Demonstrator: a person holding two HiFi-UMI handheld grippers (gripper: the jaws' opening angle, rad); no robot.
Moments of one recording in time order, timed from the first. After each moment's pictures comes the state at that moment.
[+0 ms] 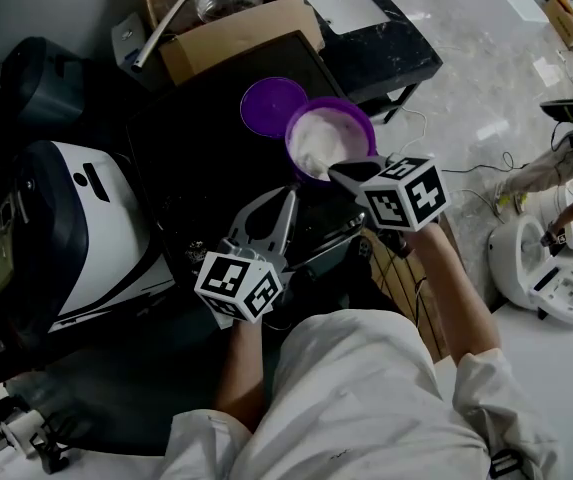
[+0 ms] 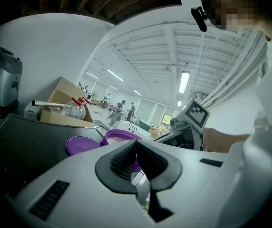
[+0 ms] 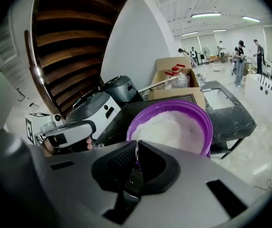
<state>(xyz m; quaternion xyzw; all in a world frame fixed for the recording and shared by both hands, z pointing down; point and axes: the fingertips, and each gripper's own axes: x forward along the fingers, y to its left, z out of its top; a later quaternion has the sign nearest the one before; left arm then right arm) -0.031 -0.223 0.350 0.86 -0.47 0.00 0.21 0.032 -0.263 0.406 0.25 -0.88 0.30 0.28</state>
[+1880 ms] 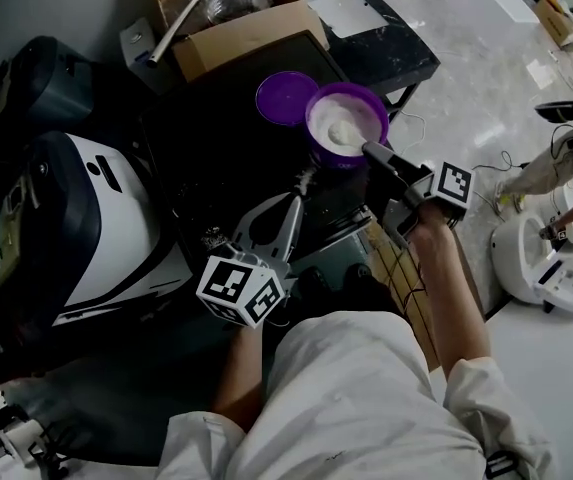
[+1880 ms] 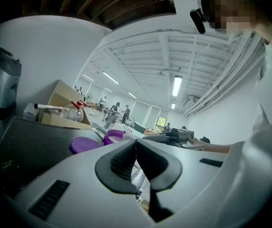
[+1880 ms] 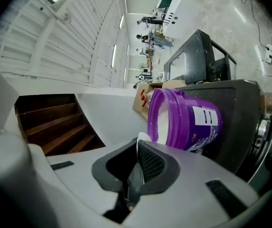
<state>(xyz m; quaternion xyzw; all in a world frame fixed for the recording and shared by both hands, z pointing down) -0.059 -0.163 0.334 0.88 -0.44 -0.02 0.20 0.069 -0.260 0.381 0.28 -0.68 0.64 -0.22</state>
